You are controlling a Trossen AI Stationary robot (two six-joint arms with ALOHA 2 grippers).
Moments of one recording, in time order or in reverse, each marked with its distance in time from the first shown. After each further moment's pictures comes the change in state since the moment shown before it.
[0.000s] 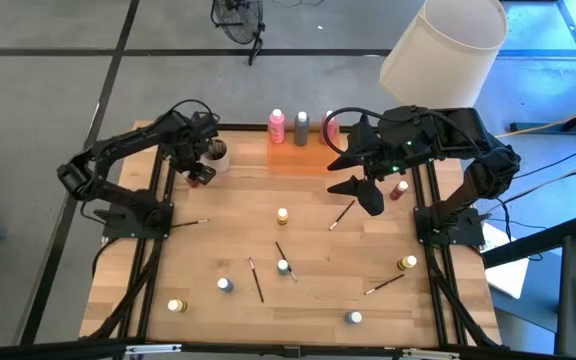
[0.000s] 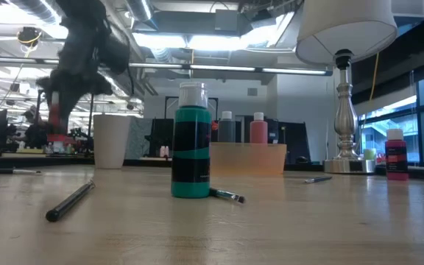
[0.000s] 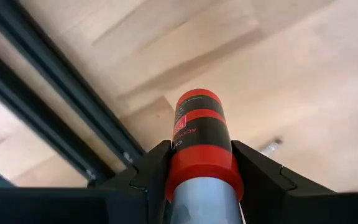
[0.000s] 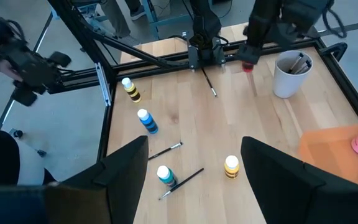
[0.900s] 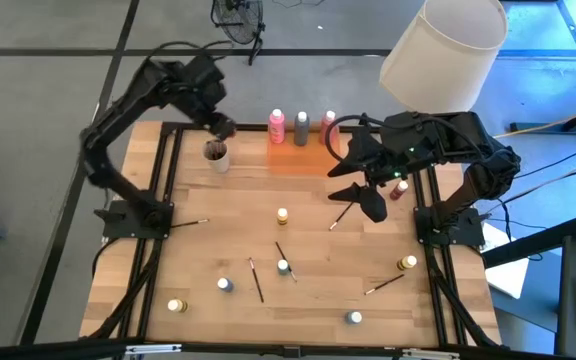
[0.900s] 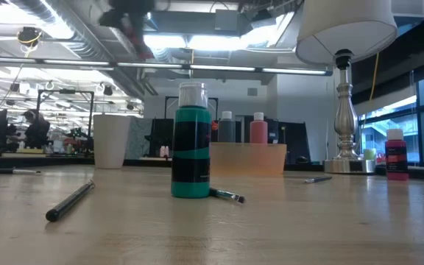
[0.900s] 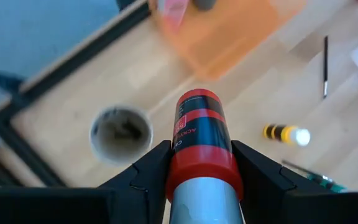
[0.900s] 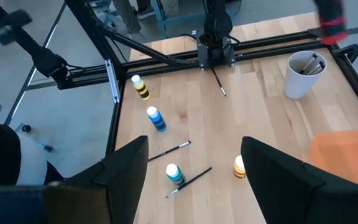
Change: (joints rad) left arm -0.130 0.203 0.962 -0.228 0.039 -0.013; right arm 0.039 0.000 0.000 0.007 0.000 0.008
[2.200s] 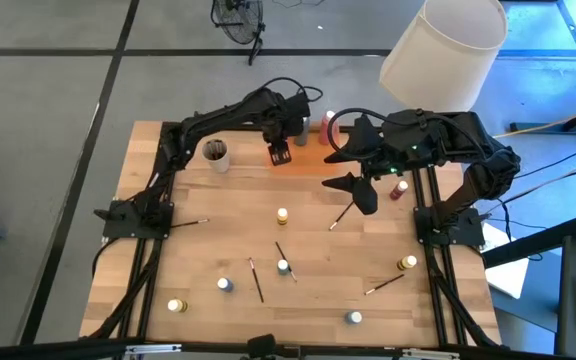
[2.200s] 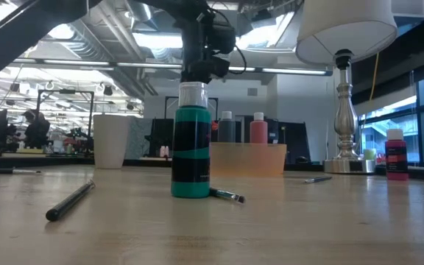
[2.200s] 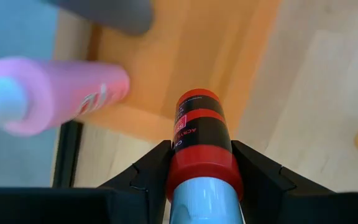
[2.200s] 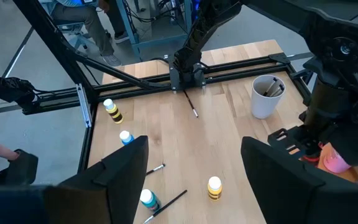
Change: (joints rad) left arm -0.192 0.627 0.226 0.180 -0.156 0.464; right arm 0.000 0.000 0.000 0.059 0.142 -0.016
